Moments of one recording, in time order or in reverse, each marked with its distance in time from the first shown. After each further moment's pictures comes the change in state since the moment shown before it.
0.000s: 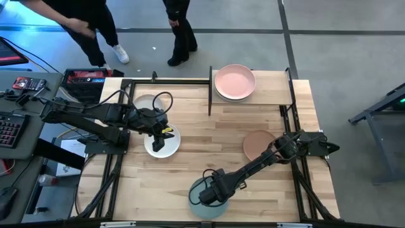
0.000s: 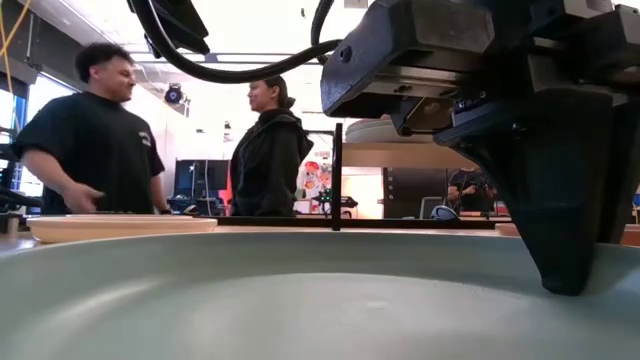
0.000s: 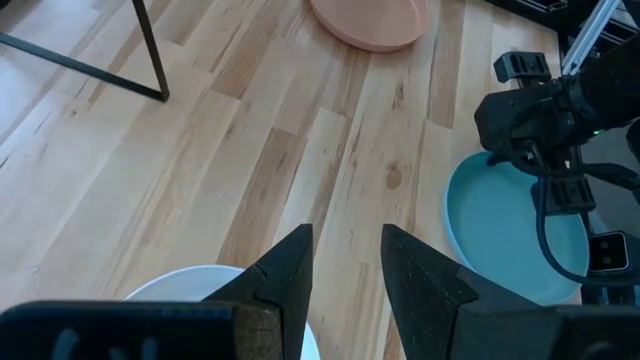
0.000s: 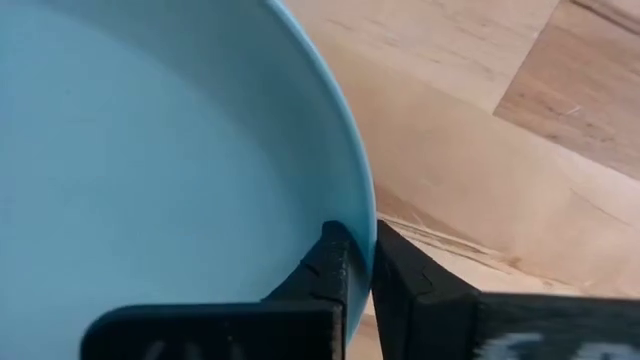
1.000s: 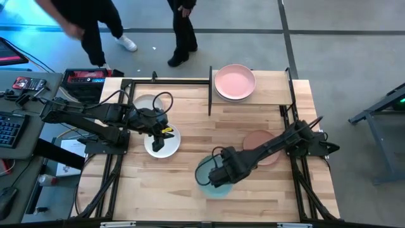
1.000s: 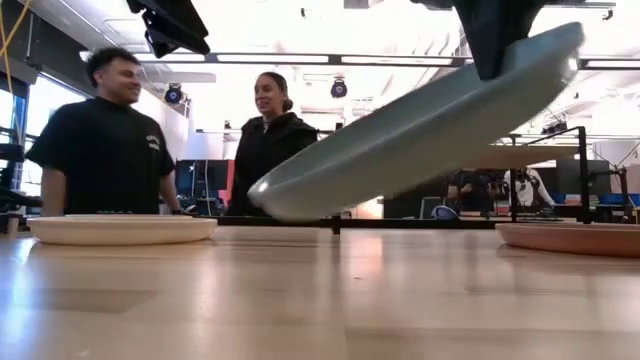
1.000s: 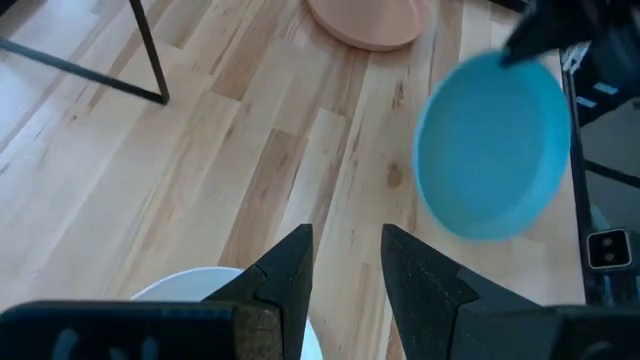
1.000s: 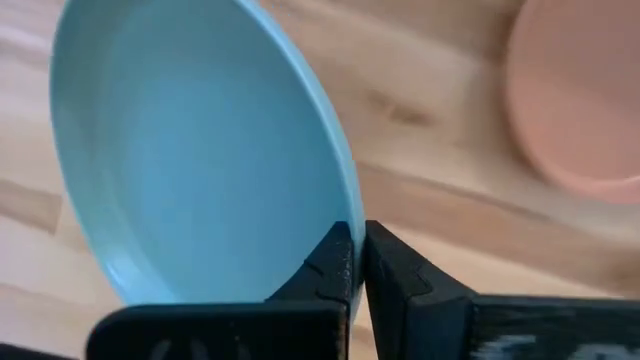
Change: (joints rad) left arm 0.000 0.000 0.000 0.001 0.000 0.023; right arm -0.076 -0.314 -0.002 -0.281 0.219 0.005
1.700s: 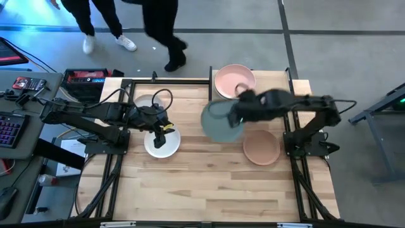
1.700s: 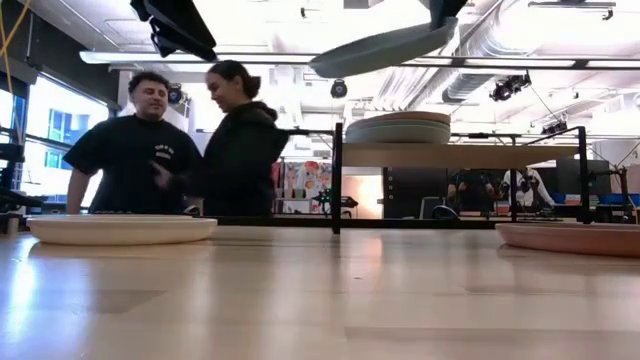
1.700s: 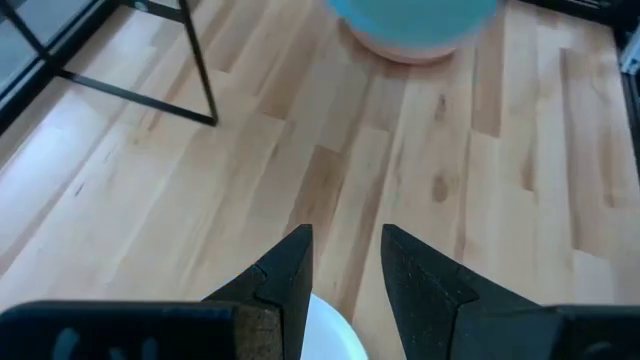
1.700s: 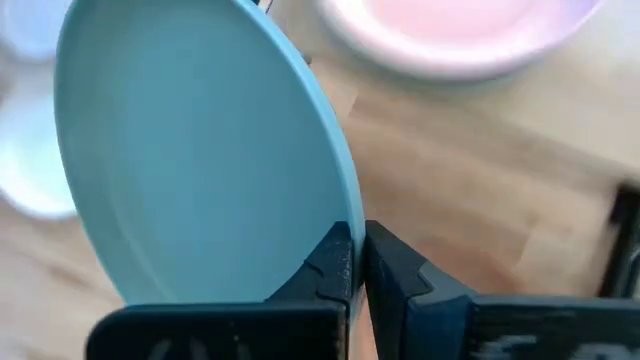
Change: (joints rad) left arm 0.034 0.000 0.000 0.001 -0.086 0.067; right arm -0.370 -0.405 -0.001 -0.139 0.300 -0.480
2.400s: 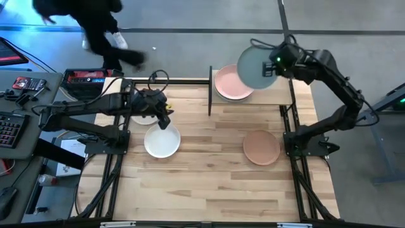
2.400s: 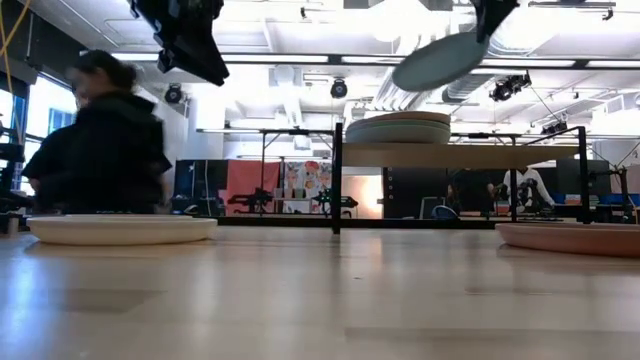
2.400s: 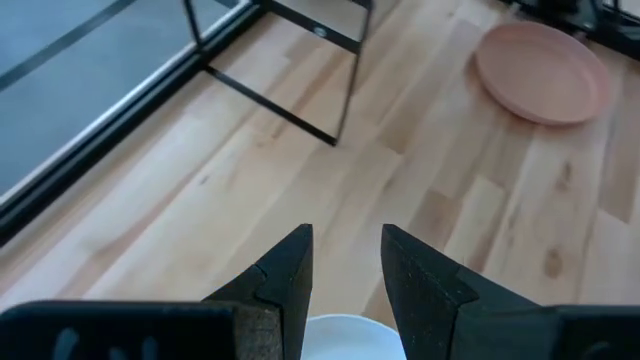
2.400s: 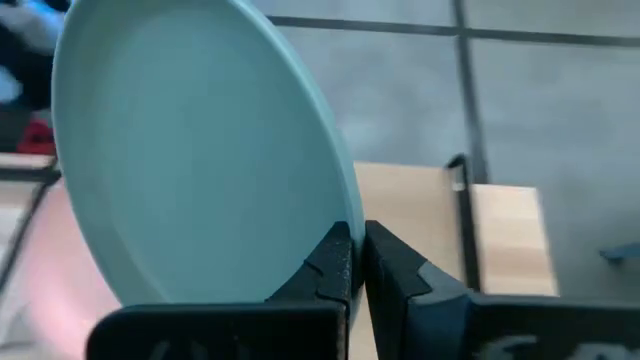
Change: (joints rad) left arm 0.261 0.000 0.000 0.006 -0.026 0.009; right arm -0.626 -0.248 0.000 0.000 0.185 -0.417
